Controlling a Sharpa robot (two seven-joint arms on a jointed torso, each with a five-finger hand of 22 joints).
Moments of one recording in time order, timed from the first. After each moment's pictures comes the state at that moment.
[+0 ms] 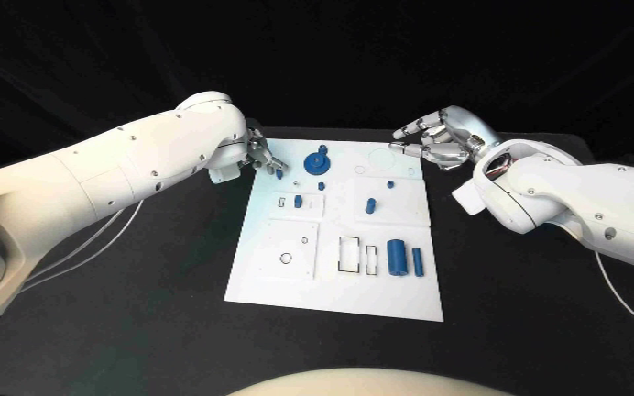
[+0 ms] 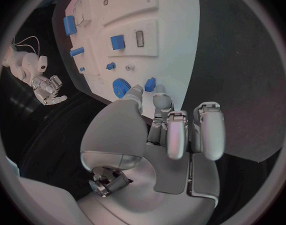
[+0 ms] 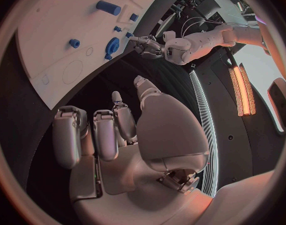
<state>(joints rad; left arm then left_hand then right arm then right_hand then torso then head) 1.32 -0.51 0.02 1.06 -1.08 0.21 -0.63 1.20 -0.02 0.00 0.29 0.33 0.95 0.07 0.44 0.51 1.21 0.00 1.09 0.80 1.47 -0.06 1.54 1.31 0.05 1.47 0.04 1.46 1.31 1.30 -0.96 -0.12 1.61 -0.79 -0.49 0.04 1.27 -0.10 0.11 0.16 0.31 0.96 0.15 0.10 0.12 1.38 0.07 1.33 1.31 1.47 -0.01 1.46 1.31 0.03 1.47 0.10 1.41 1.31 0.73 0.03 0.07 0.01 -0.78</state>
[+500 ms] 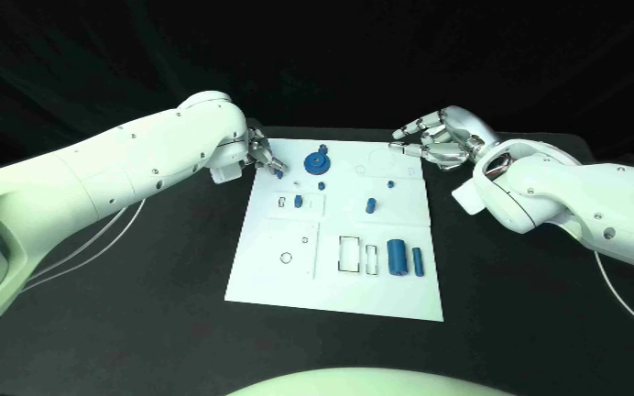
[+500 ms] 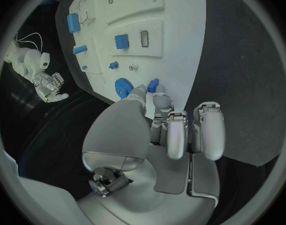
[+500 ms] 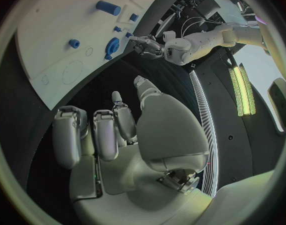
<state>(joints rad) 1.32 -0.51 0.02 1.06 -1.05 0.21 -0.63 1.26 0.00 0.01 0.28 0.33 0.95 0.07 0.45 0.50 1.21 0.00 1.09 0.79 1.47 -0.06 1.54 1.31 0.05 1.47 0.04 1.46 1.31 1.30 -0.95 -0.12 1.60 -0.79 -0.49 0.04 1.27 -0.10 0.11 0.16 0.31 0.96 0.15 0.10 0.12 1.38 0.07 1.33 1.31 1.47 -0.01 1.46 1.31 0.03 1.47 0.10 1.41 1.31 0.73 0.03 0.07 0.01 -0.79</state>
